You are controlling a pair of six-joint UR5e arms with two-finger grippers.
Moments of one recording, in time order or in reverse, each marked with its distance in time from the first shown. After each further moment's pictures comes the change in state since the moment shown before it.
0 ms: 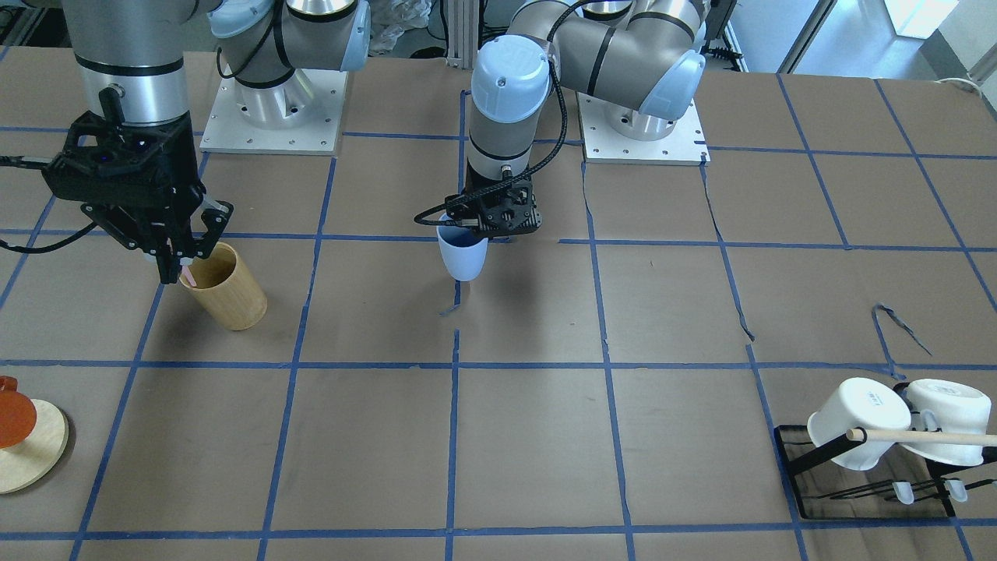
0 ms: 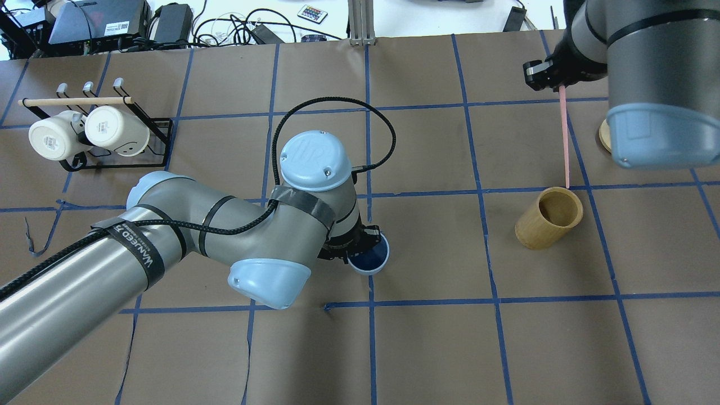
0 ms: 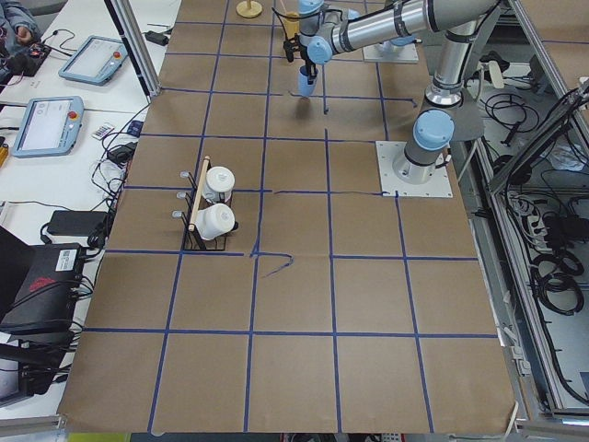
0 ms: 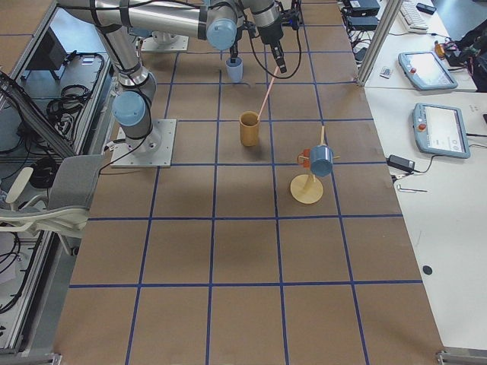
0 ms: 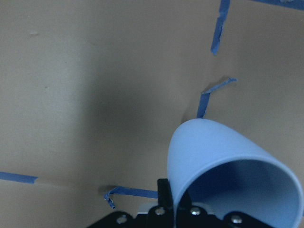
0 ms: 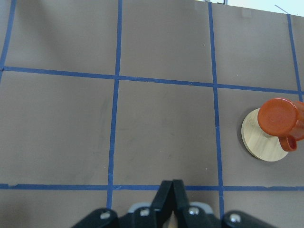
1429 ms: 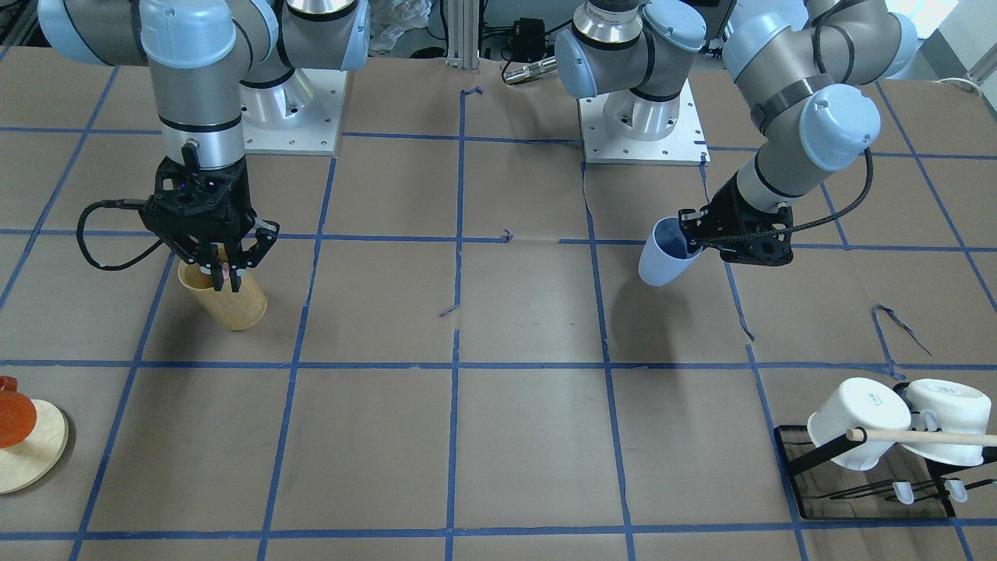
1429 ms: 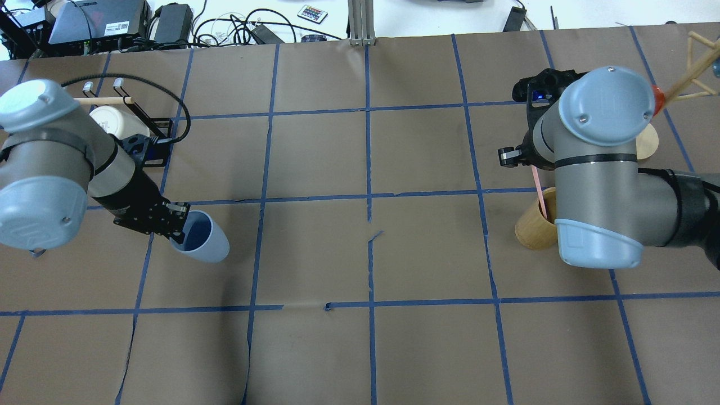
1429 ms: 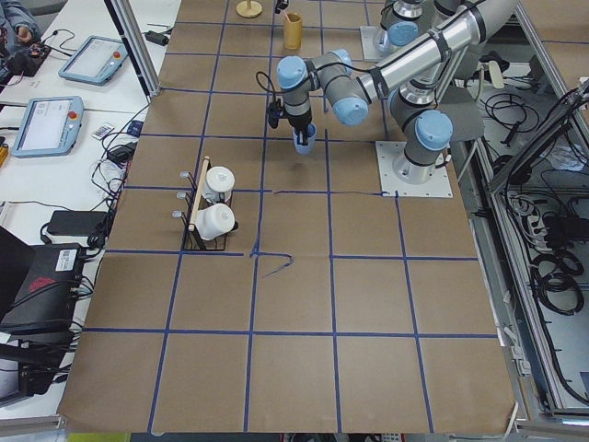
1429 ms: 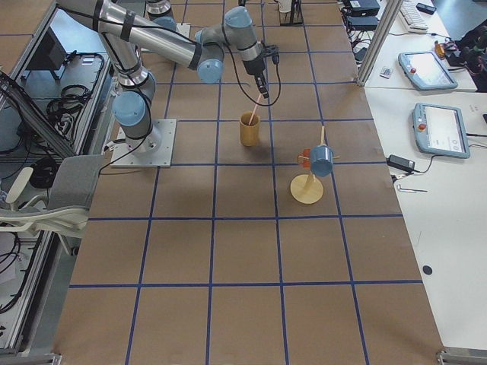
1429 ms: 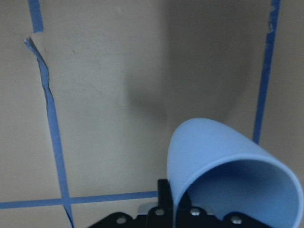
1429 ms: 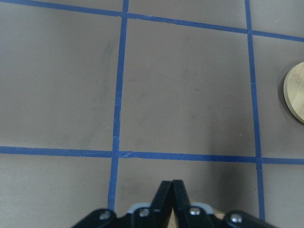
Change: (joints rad) left arm 0.621 0.194 0.035 -0.370 0.011 0.765; right arm 0.009 -0.002 0.374 -0.346 -0.004 0.000
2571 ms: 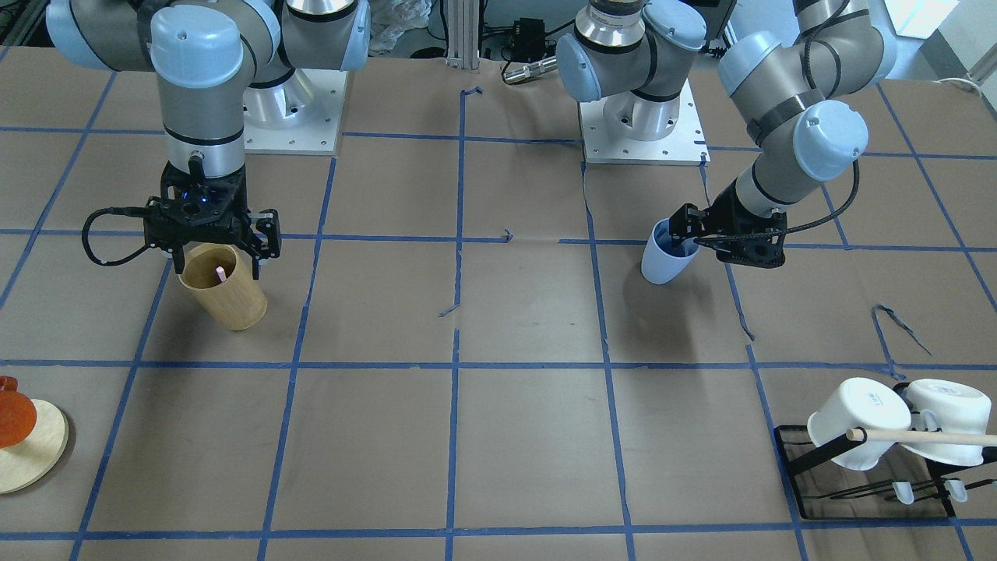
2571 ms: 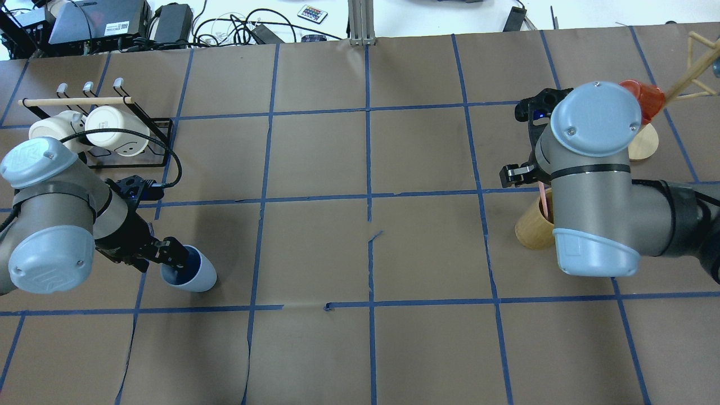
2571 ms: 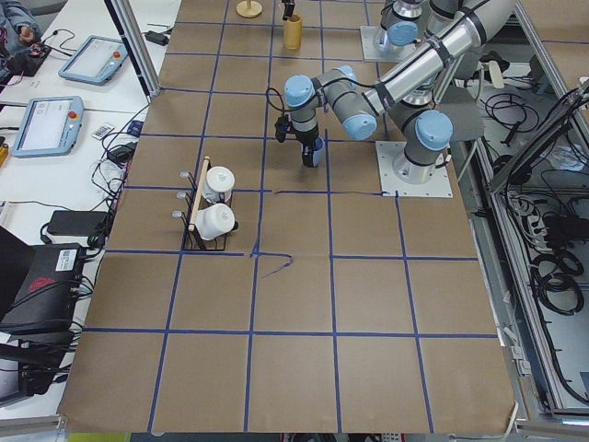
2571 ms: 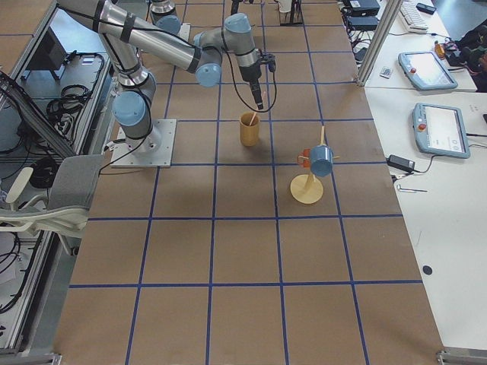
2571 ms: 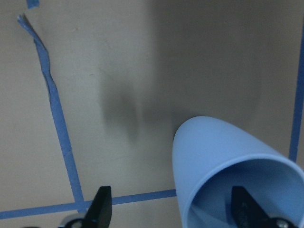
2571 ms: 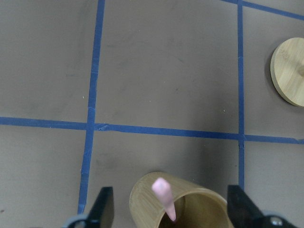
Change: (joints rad) left arm 0.199 -0.008 -0.275 0.269 0.056 0.308; right arm -0.002 0.002 0.040 0.016 -0.079 -0.034
